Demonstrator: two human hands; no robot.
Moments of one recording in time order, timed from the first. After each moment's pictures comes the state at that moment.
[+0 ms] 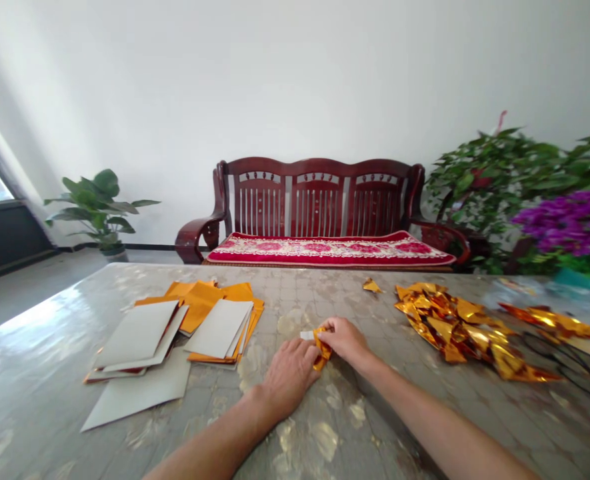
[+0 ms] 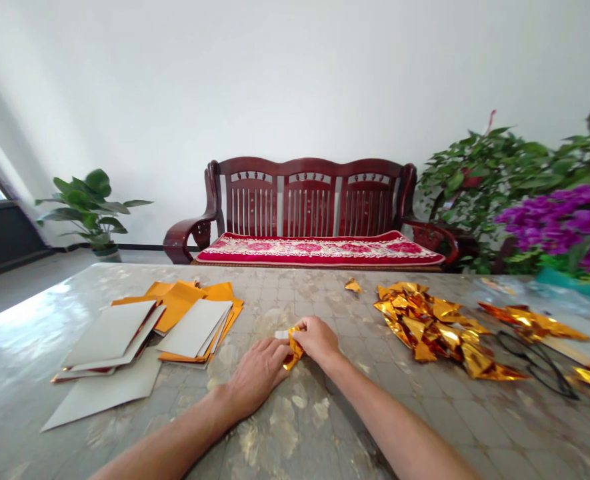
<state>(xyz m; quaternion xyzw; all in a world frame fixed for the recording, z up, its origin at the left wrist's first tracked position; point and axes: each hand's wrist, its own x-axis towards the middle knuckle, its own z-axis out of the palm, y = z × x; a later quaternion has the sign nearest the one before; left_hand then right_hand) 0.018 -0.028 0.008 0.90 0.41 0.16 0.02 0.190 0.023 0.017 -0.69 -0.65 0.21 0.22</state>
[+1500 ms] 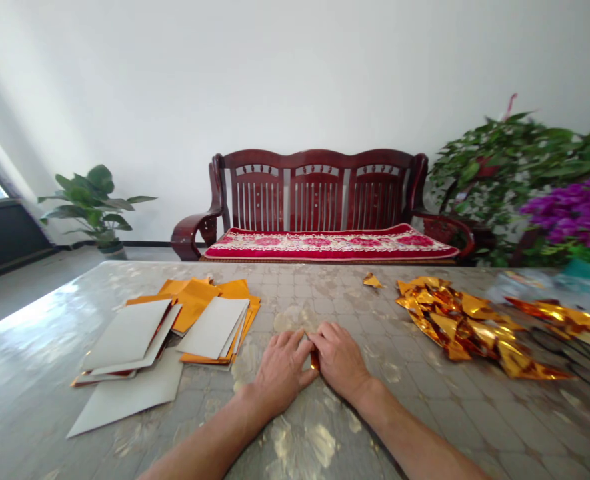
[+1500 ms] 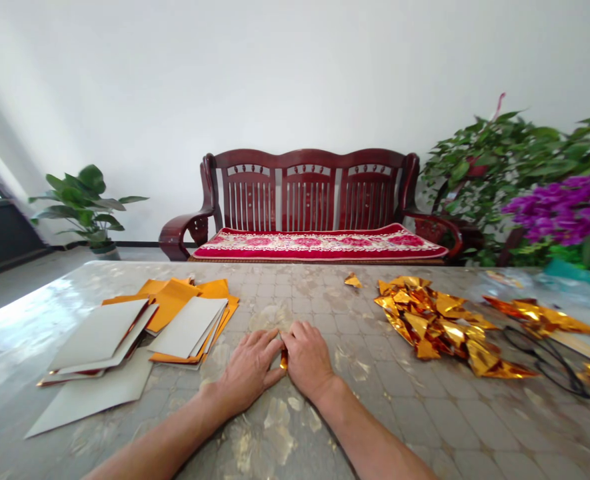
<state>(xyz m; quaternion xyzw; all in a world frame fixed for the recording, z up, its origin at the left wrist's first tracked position) 0.013 -0.026 0.012 0.88 0.46 0.15 0.01 0.179 -0.018 0.010 -0.54 -0.83 -0.06 0.17</state>
